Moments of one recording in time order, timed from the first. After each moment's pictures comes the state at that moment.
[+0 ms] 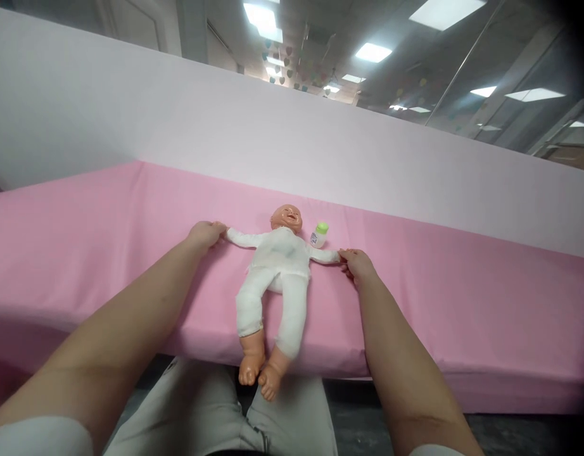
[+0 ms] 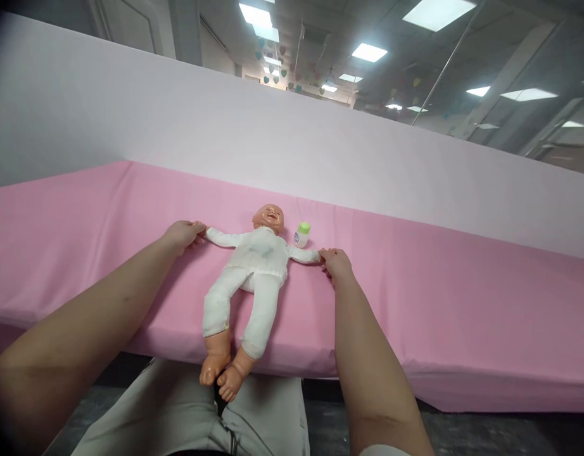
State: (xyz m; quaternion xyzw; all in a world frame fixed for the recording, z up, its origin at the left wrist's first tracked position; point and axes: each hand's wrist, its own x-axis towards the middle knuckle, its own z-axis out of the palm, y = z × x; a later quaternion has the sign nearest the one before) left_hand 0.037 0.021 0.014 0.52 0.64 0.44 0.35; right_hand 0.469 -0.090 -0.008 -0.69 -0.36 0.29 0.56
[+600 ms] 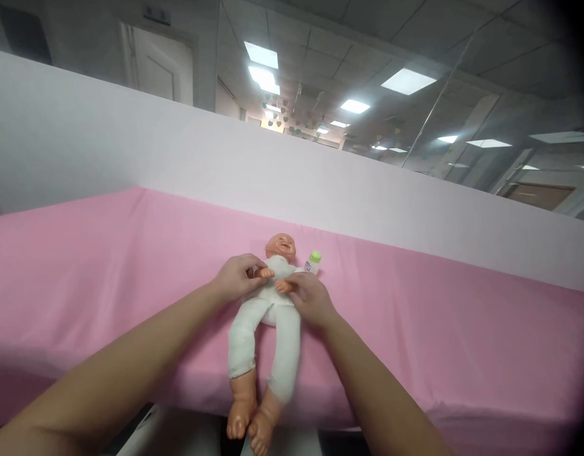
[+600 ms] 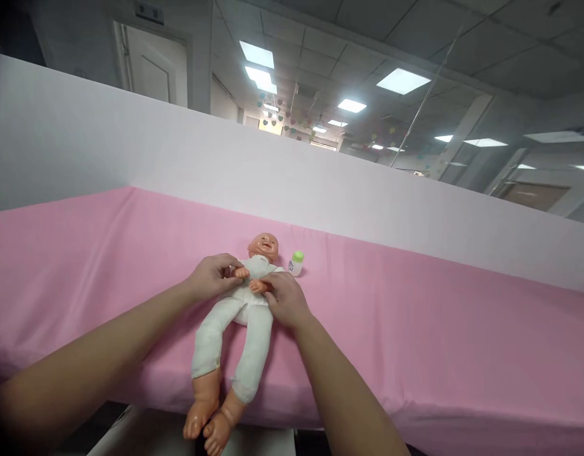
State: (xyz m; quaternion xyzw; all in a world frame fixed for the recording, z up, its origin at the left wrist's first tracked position) left_hand 0.103 -0.046 0.026 0.81 0.35 0.42 0.21; right_hand 0.365 -0.113 0.005 -0.42 -0.79 0.05 0.44
